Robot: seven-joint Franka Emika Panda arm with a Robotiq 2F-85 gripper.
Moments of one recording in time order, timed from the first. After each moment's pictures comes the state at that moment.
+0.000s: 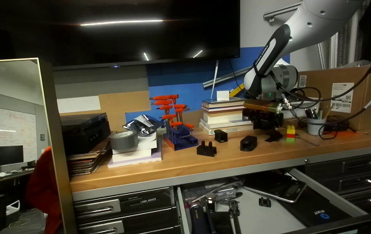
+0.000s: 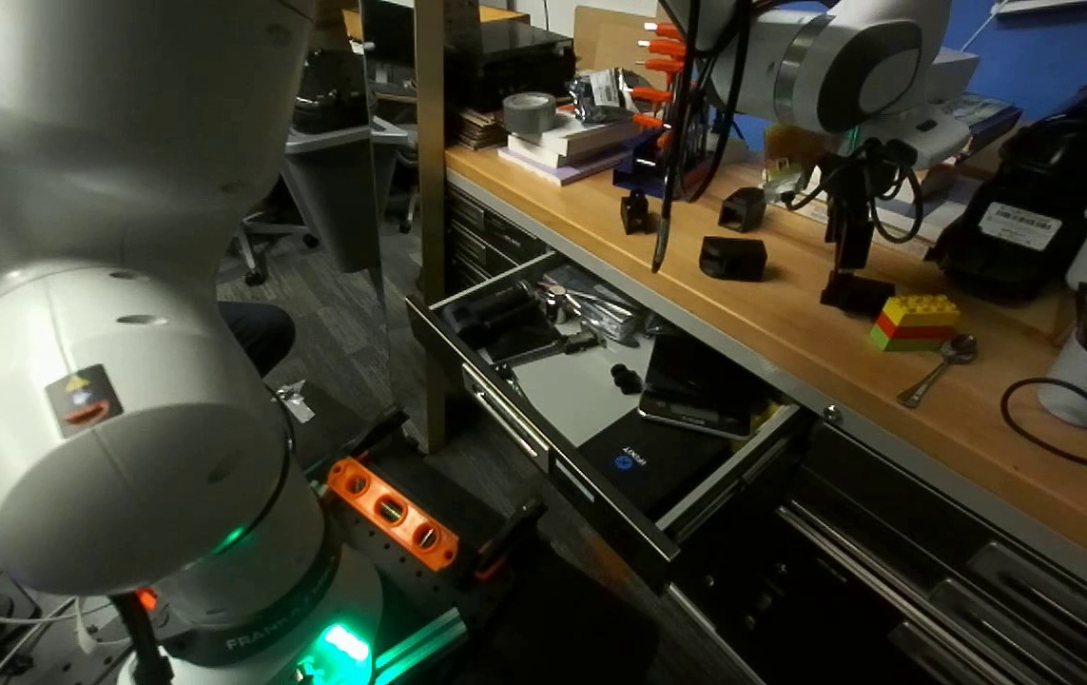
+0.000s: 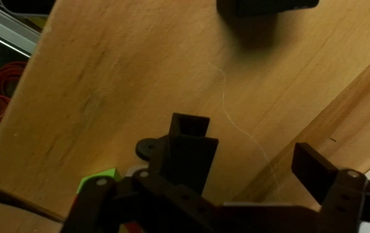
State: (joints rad) arm -0.17 0.55 -0.20 -1.69 0.04 2.44 0.83
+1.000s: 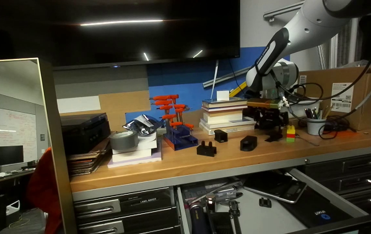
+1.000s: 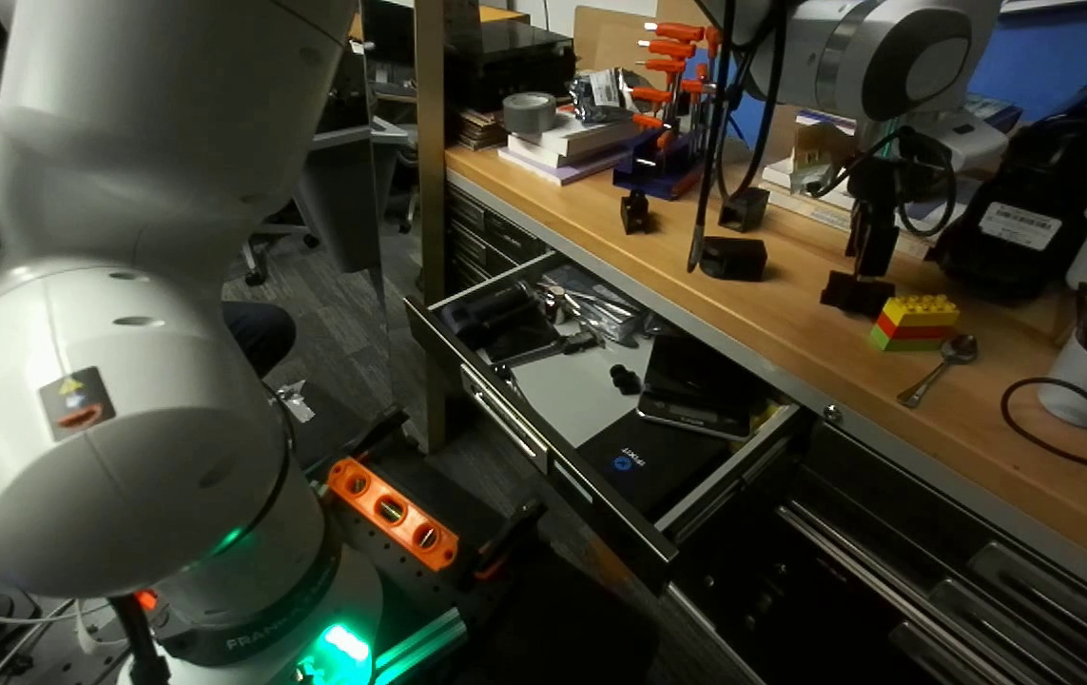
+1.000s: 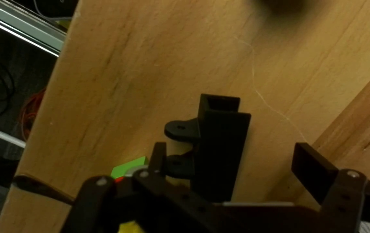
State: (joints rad) arm -0.19 0.62 -0.23 -1.54 0.06 2.24 0.87
